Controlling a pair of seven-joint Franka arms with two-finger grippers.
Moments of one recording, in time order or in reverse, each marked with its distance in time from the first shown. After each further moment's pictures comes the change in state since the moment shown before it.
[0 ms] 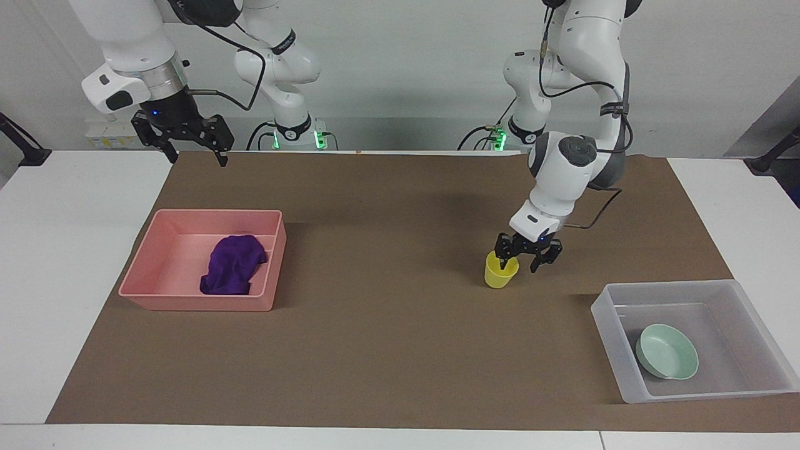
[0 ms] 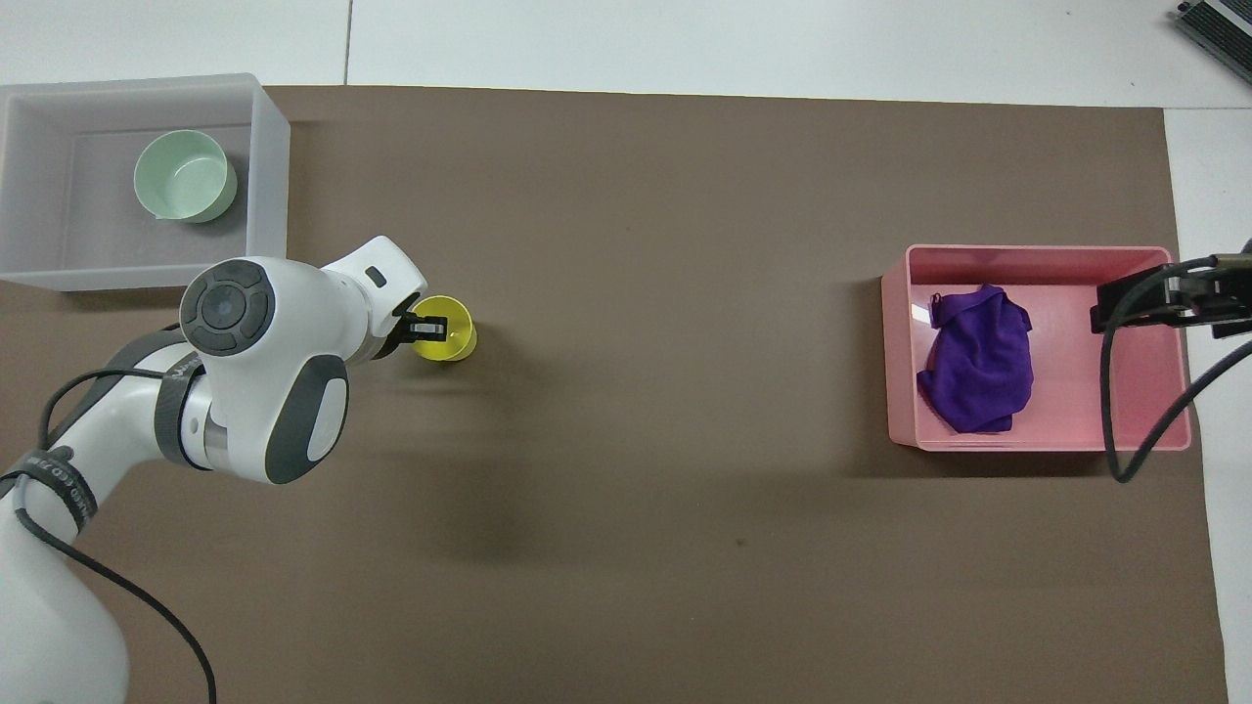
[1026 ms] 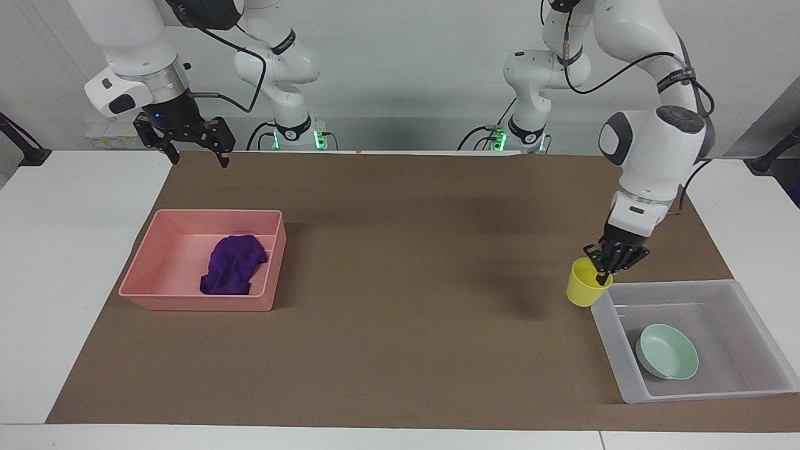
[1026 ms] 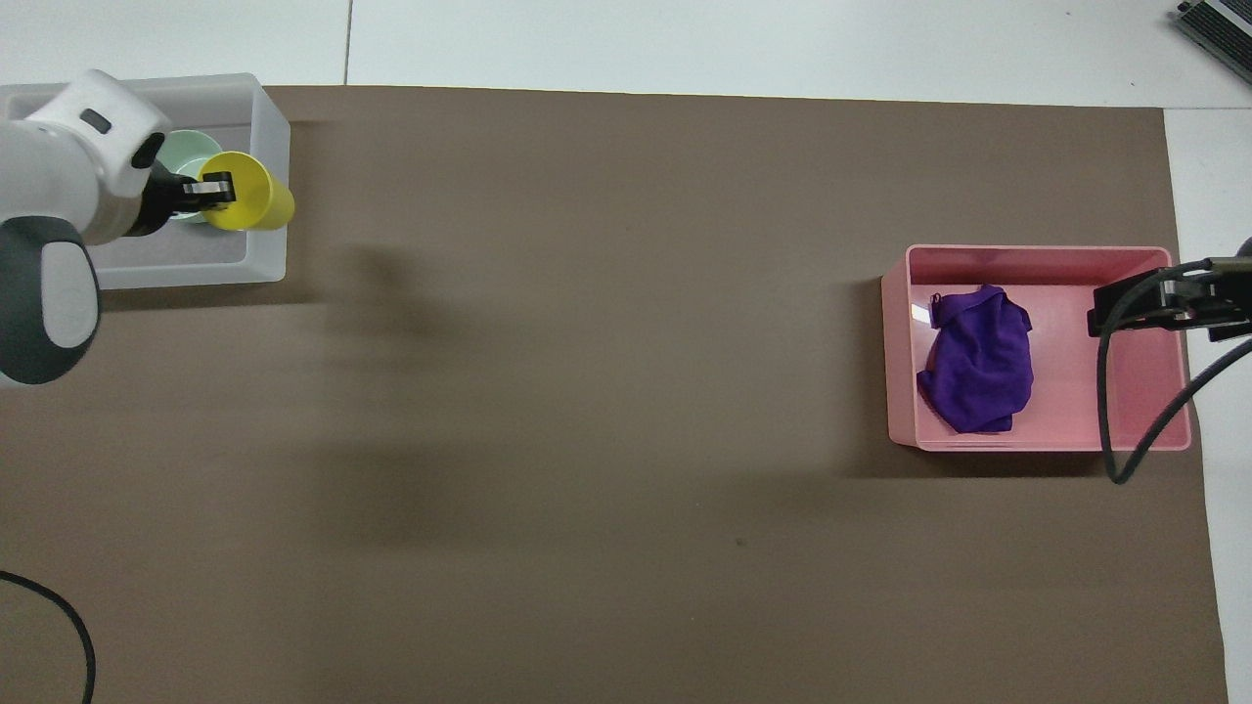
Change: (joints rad) left arm 0.014 0.011 0.298 0.359 -0.001 -0.177 0.085; right arm 0.000 -0.002 0.000 -0.010 0.000 0.000 0.000
